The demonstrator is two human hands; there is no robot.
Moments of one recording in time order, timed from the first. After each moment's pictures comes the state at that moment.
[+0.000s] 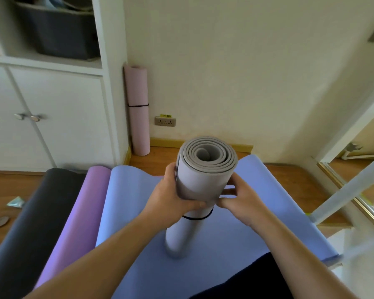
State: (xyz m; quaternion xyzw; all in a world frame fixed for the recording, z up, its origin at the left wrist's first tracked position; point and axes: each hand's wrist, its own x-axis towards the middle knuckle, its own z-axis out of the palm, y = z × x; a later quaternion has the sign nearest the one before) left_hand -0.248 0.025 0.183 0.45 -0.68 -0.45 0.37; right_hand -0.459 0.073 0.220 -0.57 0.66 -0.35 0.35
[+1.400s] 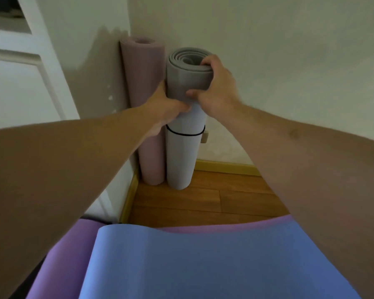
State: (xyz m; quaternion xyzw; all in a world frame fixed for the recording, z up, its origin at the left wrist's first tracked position) left_hand -0.223 -0.573 0.157 0.46 -0.55 -0.52 0.47; right_hand -0.384 -0.570 0.200 -0.69 0.59 -0.41 0.11
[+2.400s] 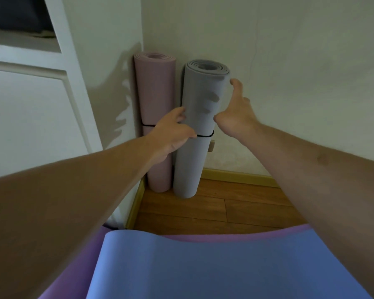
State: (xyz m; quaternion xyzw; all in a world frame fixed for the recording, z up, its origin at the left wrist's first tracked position) left_hand -0.215 -0.540 0.141 0.50 -0.57 -0.50 0.42; right_hand -0.397 -0.541 0.202 -0.61 0.69 -0.33 0.17
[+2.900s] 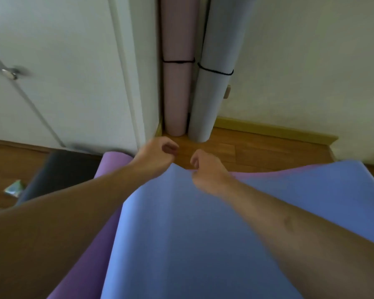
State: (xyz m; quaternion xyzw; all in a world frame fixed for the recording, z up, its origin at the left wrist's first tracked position) left_hand -0.134 -0.338 0.014 0.63 -0.61 -0.40 0.27; right_hand -0.317 -0.318 0.017 -0.65 0.66 -0.11 0.35
